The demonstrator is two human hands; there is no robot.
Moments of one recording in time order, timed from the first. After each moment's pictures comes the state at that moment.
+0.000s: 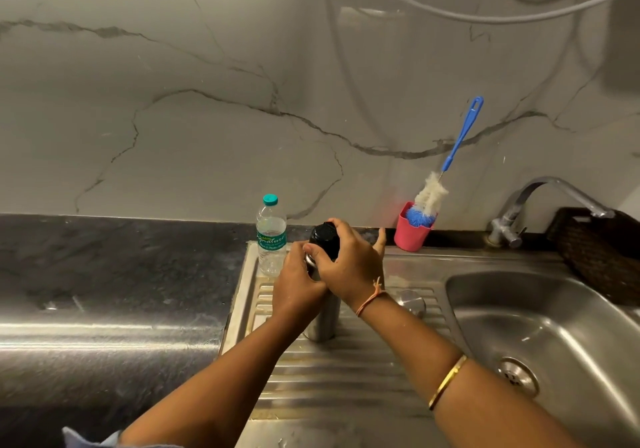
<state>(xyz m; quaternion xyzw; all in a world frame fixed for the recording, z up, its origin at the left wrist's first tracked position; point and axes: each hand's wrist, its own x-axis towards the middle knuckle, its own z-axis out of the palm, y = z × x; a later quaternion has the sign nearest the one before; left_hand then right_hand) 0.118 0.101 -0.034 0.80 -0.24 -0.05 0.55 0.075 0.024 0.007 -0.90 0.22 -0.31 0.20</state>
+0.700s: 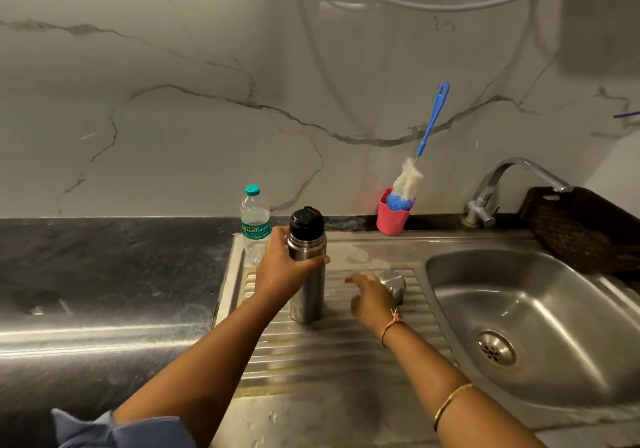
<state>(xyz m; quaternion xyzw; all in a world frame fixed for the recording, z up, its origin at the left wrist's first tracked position) 0.116 0.106 -0.022 0.79 -0.22 -0.11 0.55 0.011 -0.030 -0.080 -0.92 0.28 -0.02 0.28</state>
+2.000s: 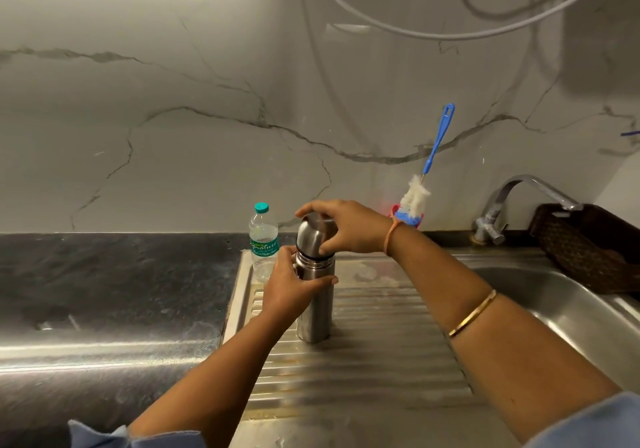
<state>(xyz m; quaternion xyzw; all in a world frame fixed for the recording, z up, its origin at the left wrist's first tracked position) 0.121 0.106 -0.027 0.79 -0.22 -0.14 0.56 0.064 -0.009 0.099 -0.96 0.01 0.00 0.28</state>
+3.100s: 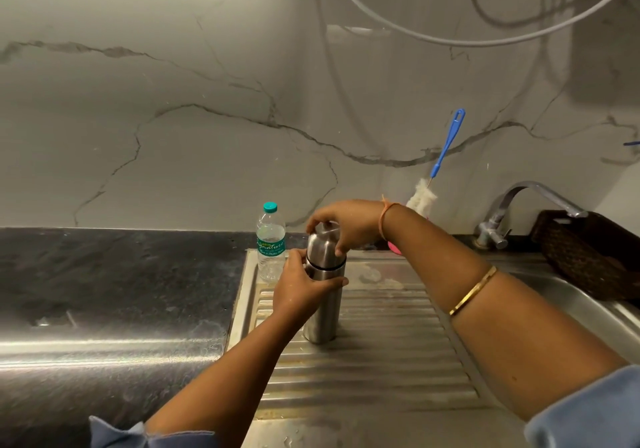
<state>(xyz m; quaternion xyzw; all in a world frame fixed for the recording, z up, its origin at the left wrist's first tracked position) 0.126 0.104 -0.033 0.79 -0.21 -0.14 0.55 0.084 0.008 0.121 -0.98 0.05 0.16 0.09</state>
